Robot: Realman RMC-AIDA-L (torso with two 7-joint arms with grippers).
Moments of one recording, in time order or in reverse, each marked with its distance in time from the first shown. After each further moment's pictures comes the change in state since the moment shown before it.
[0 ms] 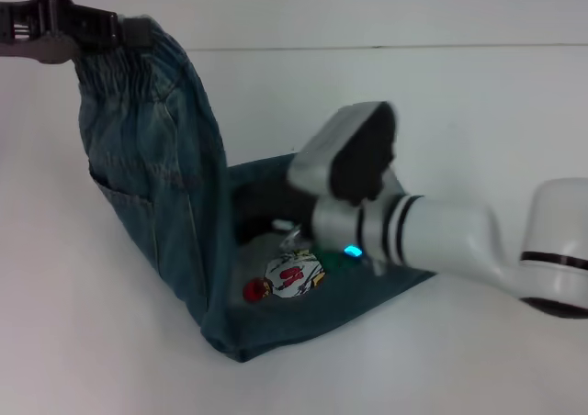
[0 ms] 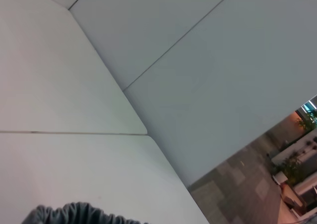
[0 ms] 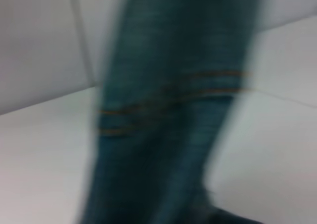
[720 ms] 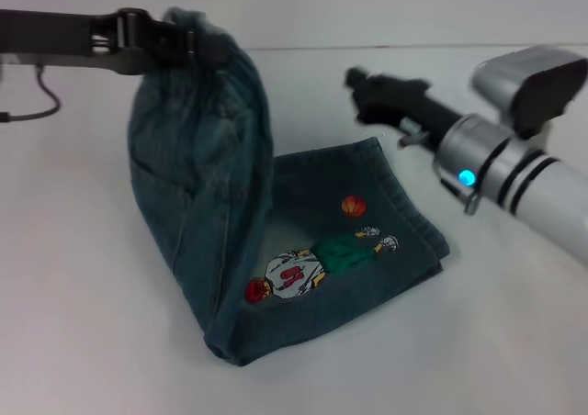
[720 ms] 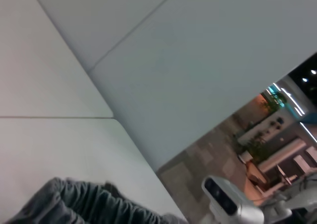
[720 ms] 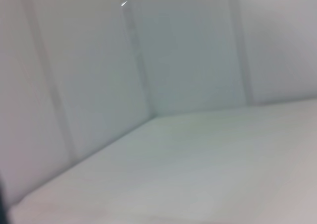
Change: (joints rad) left arm -0.063 -0.072 0.047 -0.055 -0.013 -0.016 0.041; right arm -0.168 -0.014 0.383 -0.238 0.007 -0.291 0.027
